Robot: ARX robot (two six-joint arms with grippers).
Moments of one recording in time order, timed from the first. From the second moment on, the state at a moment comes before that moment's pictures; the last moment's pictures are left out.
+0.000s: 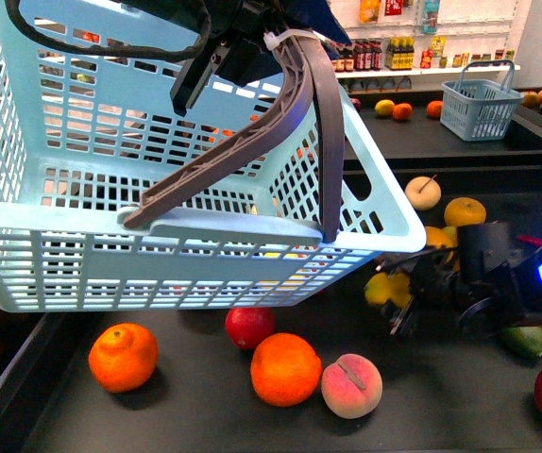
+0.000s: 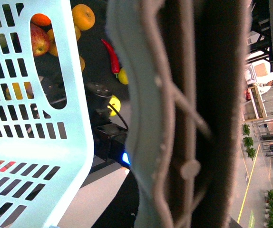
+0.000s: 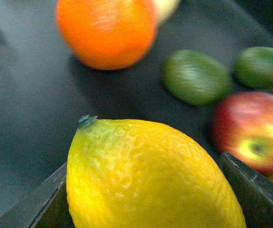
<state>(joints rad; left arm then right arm) -0.41 1.84 1.46 -0.03 0.58 -0.70 -0.08 2.85 1.88 0.49 -0.46 -0.71</state>
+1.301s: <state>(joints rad) -0.41 1.84 1.46 -0.03 0.58 -0.70 0.25 1.86 0.99 0.62 -0.14 0.20</state>
